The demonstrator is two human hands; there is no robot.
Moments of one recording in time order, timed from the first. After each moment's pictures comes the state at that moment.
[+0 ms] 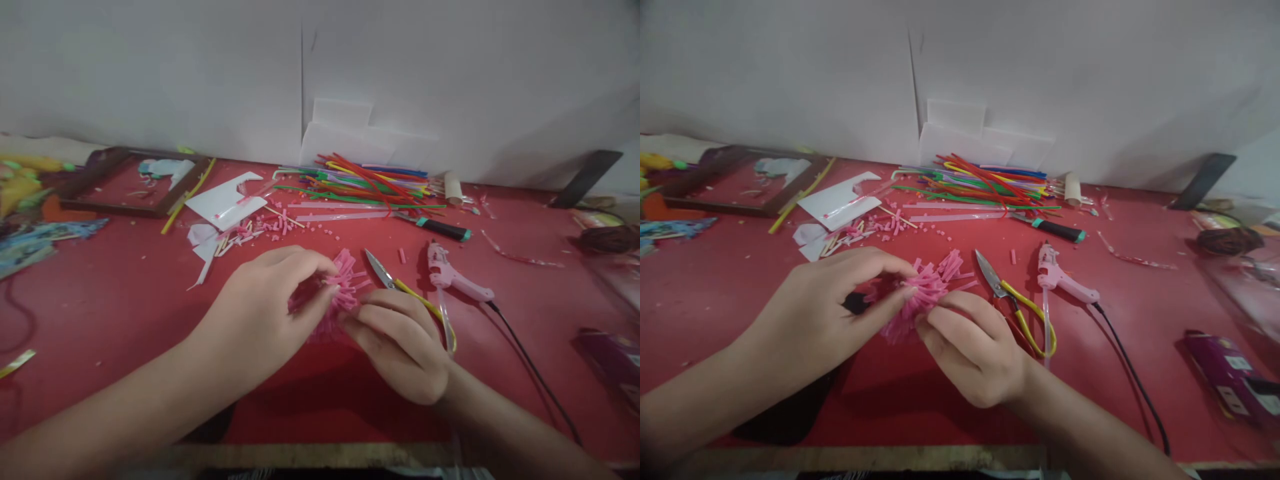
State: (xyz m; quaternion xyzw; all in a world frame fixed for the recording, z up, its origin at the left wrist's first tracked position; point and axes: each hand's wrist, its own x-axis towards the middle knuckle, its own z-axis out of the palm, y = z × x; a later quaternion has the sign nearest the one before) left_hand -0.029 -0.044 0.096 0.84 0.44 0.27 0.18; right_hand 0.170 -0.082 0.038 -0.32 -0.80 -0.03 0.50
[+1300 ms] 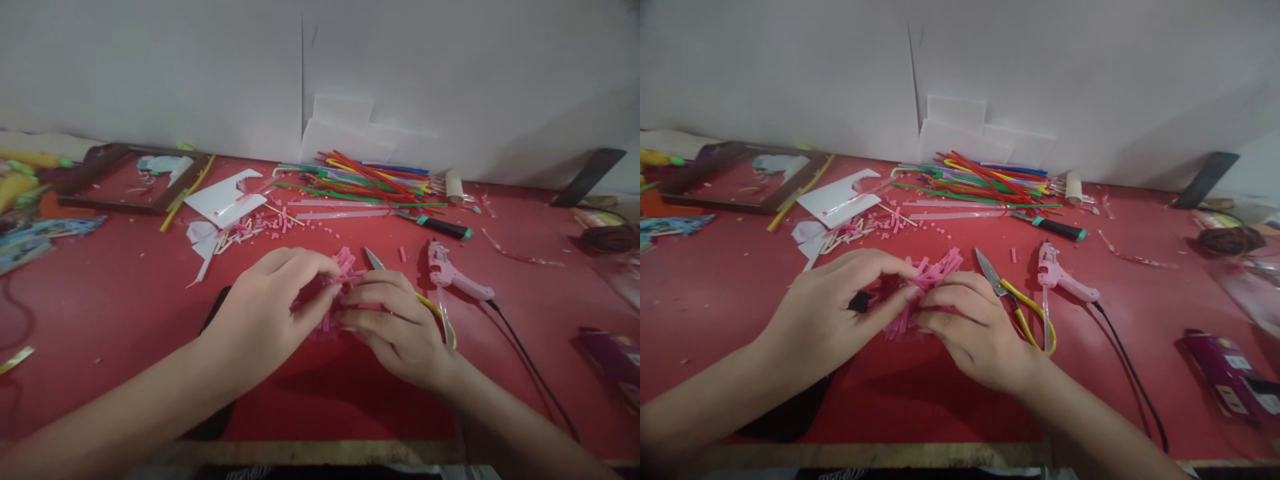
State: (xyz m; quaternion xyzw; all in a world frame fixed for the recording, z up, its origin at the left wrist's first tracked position) left_hand -0.027 -0.046 0.083 0.84 0.42 0.29 0.15; right_hand 0.182 -0.068 0.040 -0.30 -0.85 0.03 0.43
